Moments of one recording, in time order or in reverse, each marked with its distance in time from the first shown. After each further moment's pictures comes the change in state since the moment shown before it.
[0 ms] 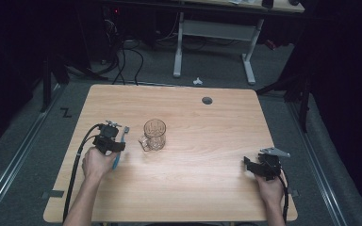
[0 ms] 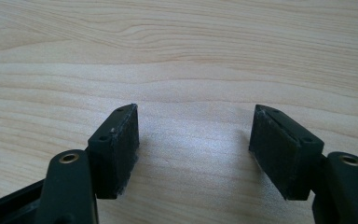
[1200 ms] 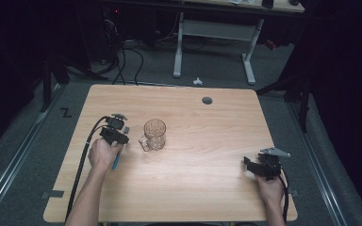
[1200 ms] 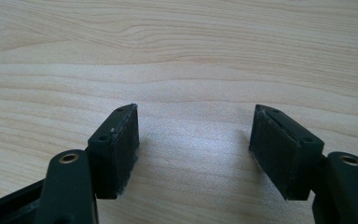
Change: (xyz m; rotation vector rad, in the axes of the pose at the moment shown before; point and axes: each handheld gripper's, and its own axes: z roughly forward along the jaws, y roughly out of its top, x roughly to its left) left arm 0.003 0.029 0.032 0.126 0.041 -0.011; right arm -0.001 0.000 0.000 -0.003 0.004 0.002
